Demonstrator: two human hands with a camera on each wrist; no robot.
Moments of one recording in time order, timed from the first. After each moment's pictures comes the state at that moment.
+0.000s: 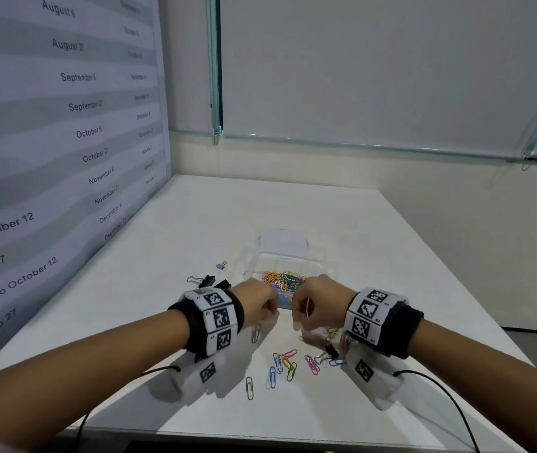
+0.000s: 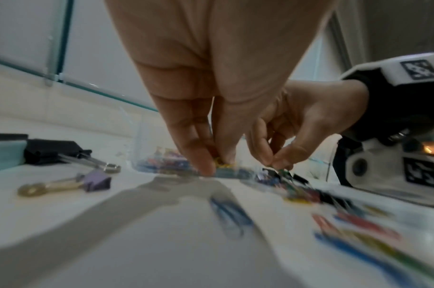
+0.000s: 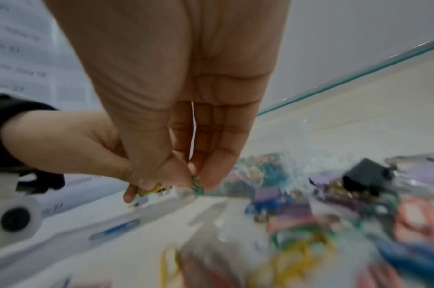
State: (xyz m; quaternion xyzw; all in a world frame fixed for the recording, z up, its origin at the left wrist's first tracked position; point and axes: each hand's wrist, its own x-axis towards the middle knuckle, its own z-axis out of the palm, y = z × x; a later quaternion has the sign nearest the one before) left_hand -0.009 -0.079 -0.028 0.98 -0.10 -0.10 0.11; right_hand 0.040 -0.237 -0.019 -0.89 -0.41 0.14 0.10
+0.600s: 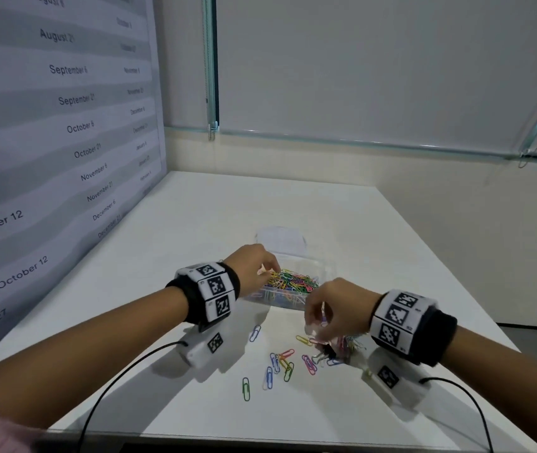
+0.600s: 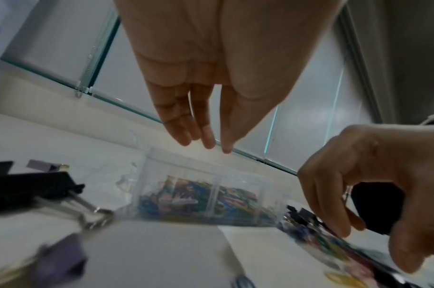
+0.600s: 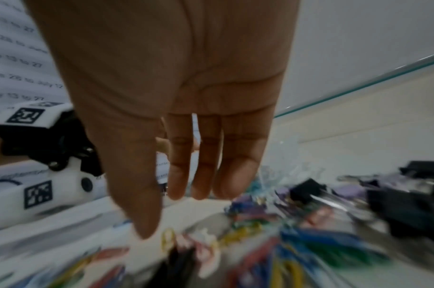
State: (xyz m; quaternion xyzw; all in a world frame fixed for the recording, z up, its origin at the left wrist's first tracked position) left_hand 0.016 -0.063 -0.009 0.98 -0.07 -0.01 0.19; right_hand 0.038 -0.265 -0.012 -0.89 -0.42 0.16 0.07
